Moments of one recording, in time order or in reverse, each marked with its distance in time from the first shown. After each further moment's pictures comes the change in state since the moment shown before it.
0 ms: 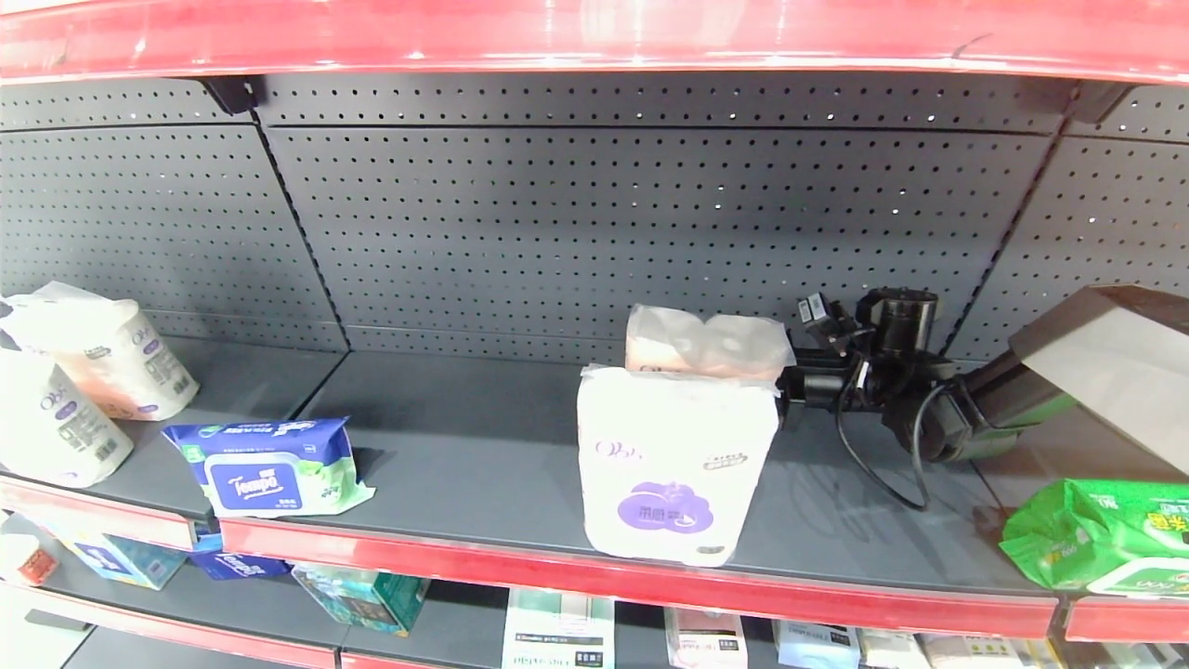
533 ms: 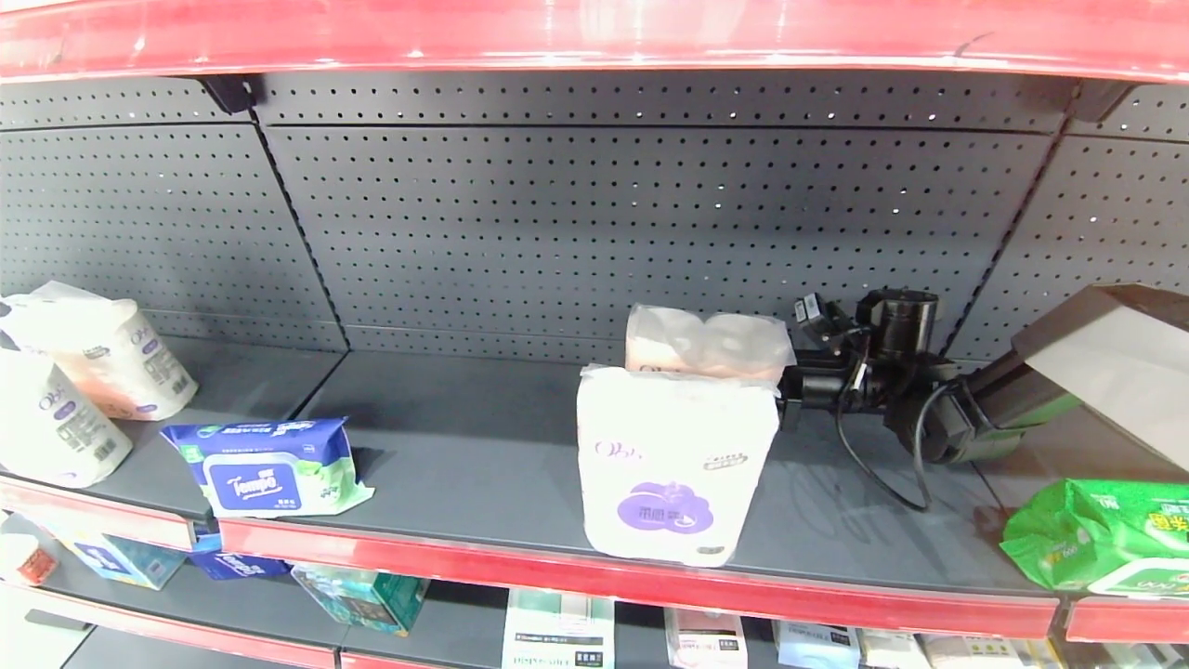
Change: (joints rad) left arm 0.000 0.000 0.000 0.000 0.000 0.000; right arm 0.006 -0.017 0.020 0.006 -0.049 0.015
